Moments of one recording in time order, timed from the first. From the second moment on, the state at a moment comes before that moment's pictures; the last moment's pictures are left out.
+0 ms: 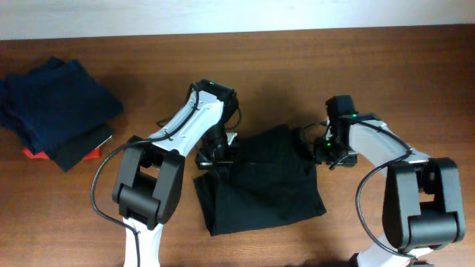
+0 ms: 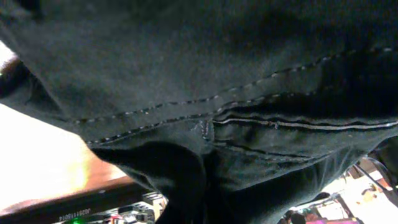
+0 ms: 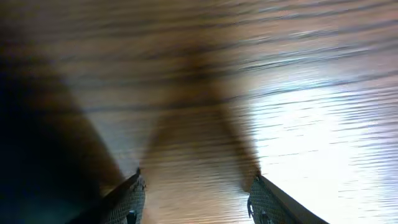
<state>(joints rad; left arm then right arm) -0.48 2.16 1.69 -1.55 0.36 -0.24 0.04 1.82 1.04 -0.73 0.01 0.21</state>
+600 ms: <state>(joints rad) -0.50 2.10 1.43 -1.04 0.32 -0.39 -0.01 1.92 1.19 -1.01 -0.38 -0.07</state>
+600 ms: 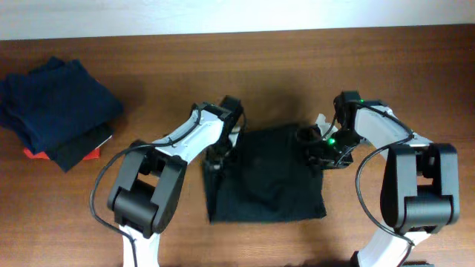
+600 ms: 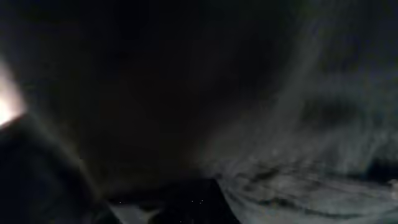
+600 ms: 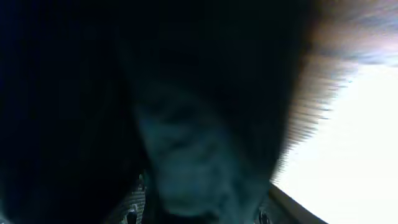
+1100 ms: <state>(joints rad) -0.36 2.11 1.54 -0.67 0.19 -0.31 0.01 1.93 1.34 -0.91 -0.20 0.00</state>
